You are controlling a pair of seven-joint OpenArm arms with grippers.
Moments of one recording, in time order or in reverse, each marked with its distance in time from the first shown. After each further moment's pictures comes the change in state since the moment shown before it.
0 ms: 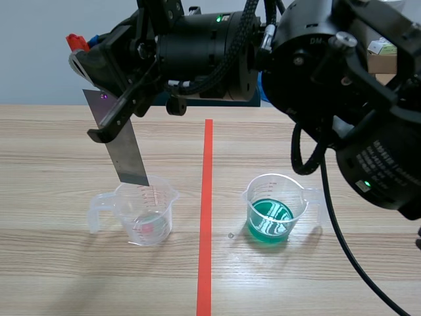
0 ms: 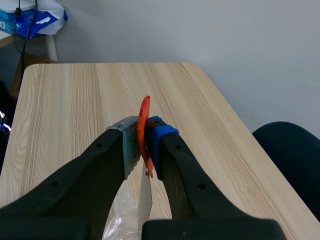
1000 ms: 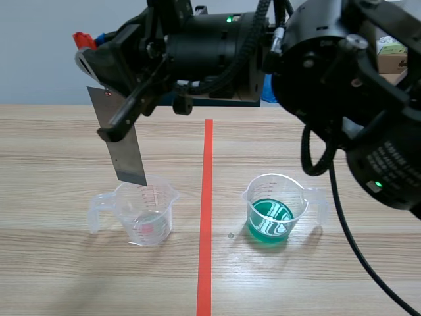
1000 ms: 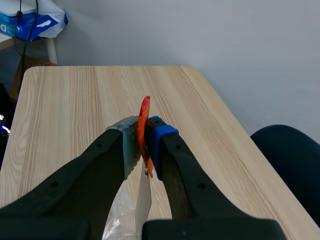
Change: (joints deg) left arm 0.0 0.0 0.0 0.0 0.0 0.0 0.0; right arm -0.1 2.3 0.5 0.4 1.3 0.0 1.9
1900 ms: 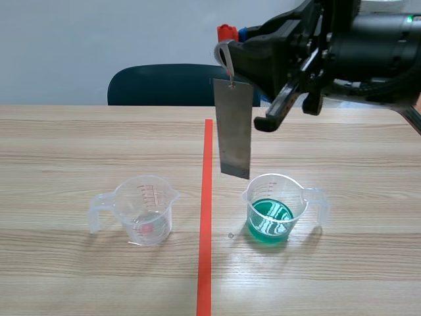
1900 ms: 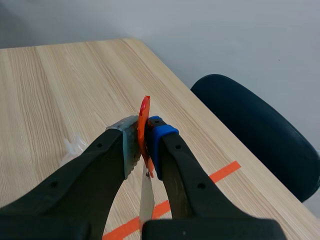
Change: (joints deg) left arm 0.0 0.0 0.0 0.0 0.0 0.0 -0.1; right arm -16.6 17.8 21.5 10.1 6.2 0.1 4.7
